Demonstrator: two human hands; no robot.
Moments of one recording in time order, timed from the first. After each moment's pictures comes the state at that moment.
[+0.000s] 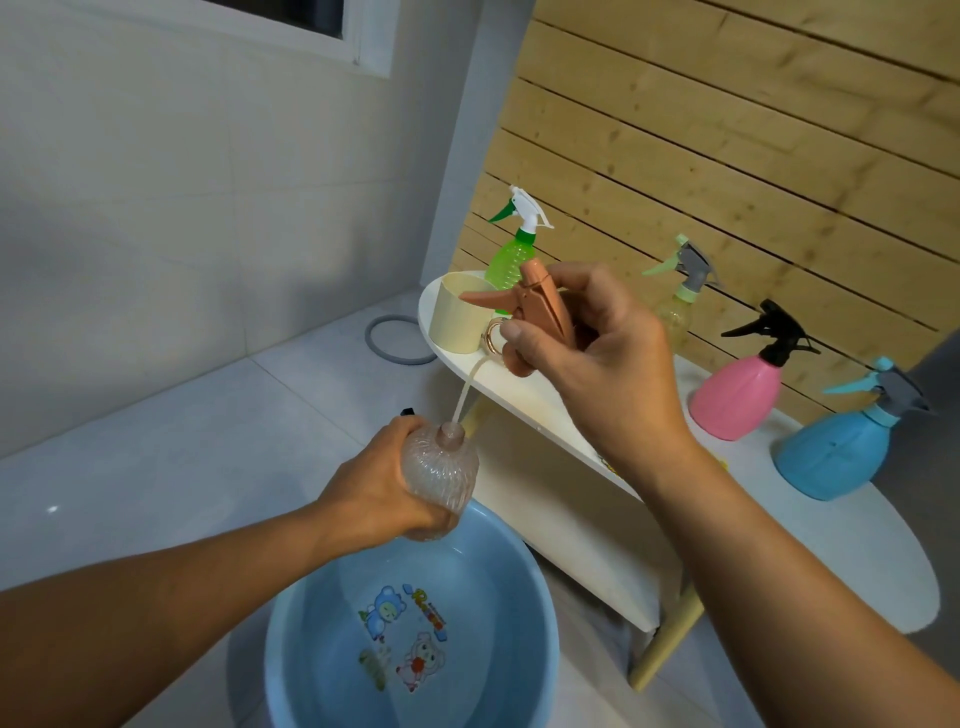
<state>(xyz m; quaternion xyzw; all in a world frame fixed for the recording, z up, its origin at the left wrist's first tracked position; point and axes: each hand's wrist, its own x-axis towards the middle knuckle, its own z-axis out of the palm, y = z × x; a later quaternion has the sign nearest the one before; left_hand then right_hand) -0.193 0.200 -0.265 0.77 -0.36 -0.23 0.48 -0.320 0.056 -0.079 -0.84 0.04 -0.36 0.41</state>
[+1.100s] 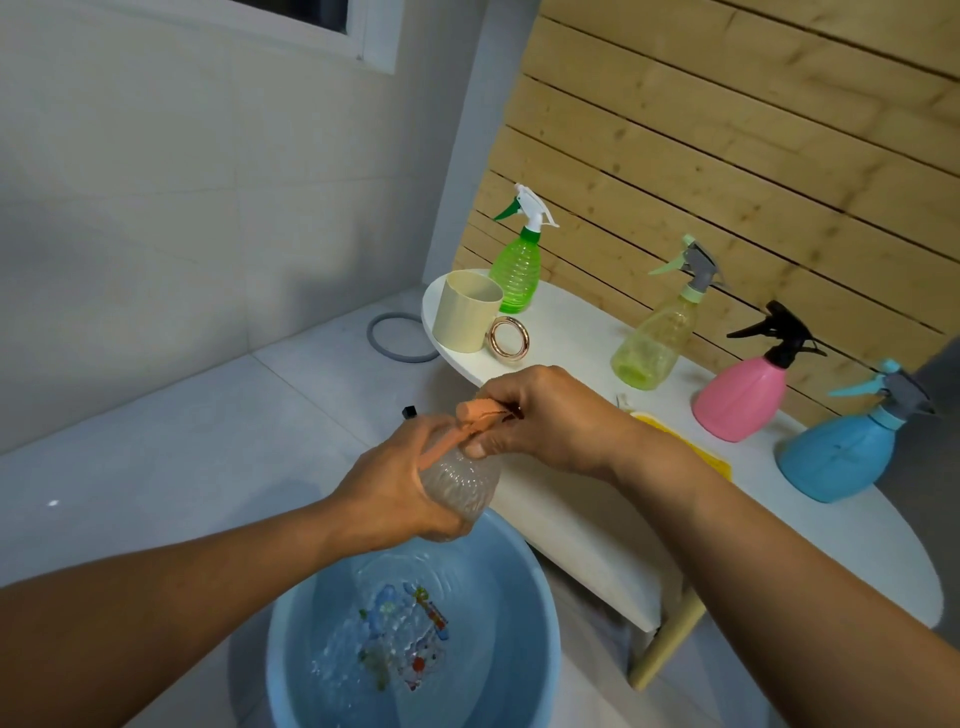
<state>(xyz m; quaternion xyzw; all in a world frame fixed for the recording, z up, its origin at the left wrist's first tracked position) -0.202 0.199 -0.250 0.72 -0.40 -0.25 0.50 -0.298 0.040 -0.107 -0.97 0.08 0.03 0.23</state>
